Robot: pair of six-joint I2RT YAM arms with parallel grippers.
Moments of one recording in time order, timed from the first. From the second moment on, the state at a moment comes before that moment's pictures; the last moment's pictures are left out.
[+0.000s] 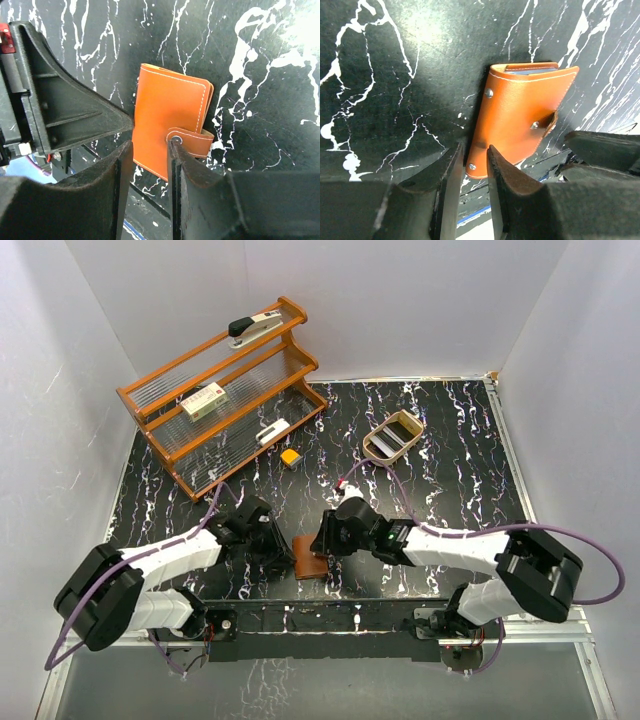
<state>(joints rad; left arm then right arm) -0.70 1.24 0.46 -0.24 0.22 -1.10 0.98 1.39 0.63 0.05 -0.01 0.90</state>
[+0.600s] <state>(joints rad) -0.71 1.37 0.57 -0.18 0.26 -1.02 0.98 1.36 0.66 -0.07 0.05 0.87</state>
